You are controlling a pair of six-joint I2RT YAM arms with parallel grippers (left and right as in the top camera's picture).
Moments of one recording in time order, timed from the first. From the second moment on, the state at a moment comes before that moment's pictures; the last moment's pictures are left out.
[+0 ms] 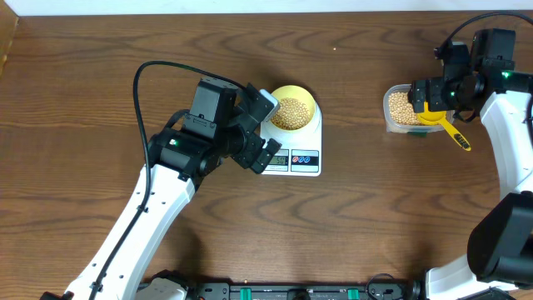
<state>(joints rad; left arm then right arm) -0.39 1.34 1.17 -0.76 0.28 0.26 -0.16 1.73 1.44 -0.79 -0.16 -0.20</state>
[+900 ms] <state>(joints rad) -0.39 1.14 1.02 -0.78 0.28 0.26 -0.16 1.73 1.44 -0.79 -0.16 -0.20</state>
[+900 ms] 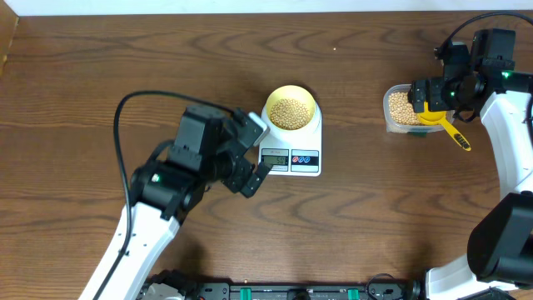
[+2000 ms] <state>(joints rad) -0.25 0.32 0.23 -0.18 0.25 0.19 -0.16 1.73 1.44 -0.79 -0.16 -0.20</state>
